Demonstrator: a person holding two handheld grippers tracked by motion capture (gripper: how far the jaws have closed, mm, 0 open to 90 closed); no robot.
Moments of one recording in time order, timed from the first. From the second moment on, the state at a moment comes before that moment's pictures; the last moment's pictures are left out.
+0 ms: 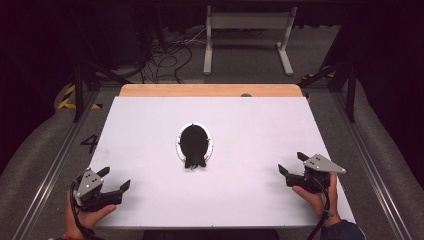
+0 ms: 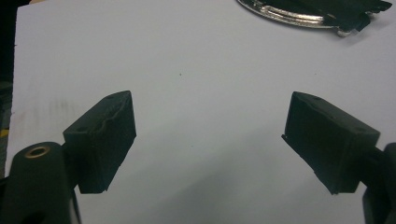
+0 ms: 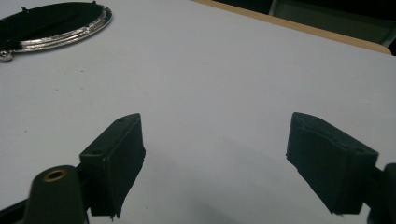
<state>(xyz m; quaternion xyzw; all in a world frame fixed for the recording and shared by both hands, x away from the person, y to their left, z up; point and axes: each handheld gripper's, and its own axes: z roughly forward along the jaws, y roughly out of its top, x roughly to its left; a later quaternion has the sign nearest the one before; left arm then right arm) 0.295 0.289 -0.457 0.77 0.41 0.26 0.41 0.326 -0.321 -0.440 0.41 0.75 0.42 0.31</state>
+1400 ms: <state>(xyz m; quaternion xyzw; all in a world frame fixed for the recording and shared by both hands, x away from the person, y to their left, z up) 0.399 0.218 -0.426 0.82 0.33 0.18 0.43 0.365 -0.280 -0.415 0.39 0.77 0.43 0.25</state>
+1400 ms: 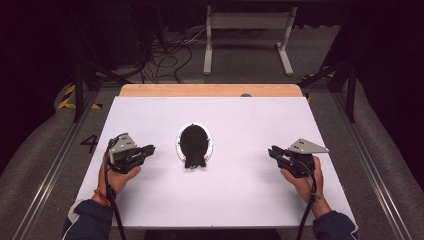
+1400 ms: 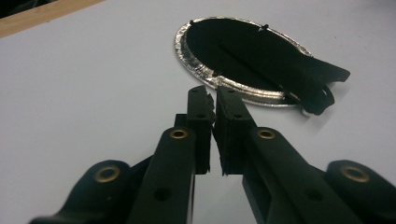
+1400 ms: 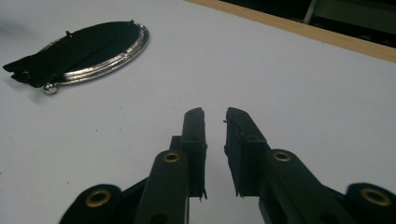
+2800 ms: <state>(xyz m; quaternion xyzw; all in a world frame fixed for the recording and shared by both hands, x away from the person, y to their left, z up) 0.464 0.159 -0.465 0.83 0.38 0.13 0.38 0.396 -0.129 -0.454 0.33 0.84 0.41 0.15</state>
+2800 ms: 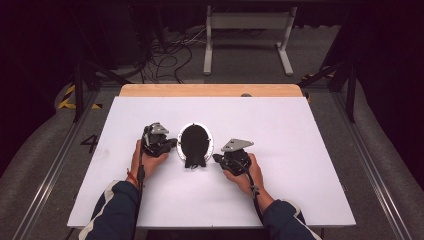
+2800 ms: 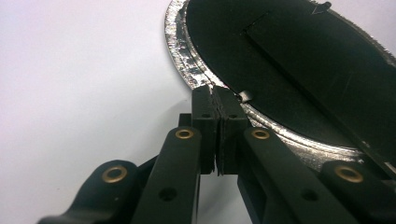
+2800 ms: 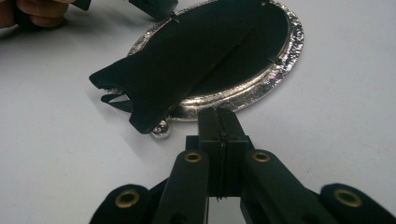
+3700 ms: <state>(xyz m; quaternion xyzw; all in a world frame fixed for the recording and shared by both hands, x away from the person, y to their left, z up) 0.448 0.102 -0.465 0.86 0.32 0.10 0.39 0.375 -0.170 -0.453 0.34 0.85 0.38 0.15</state>
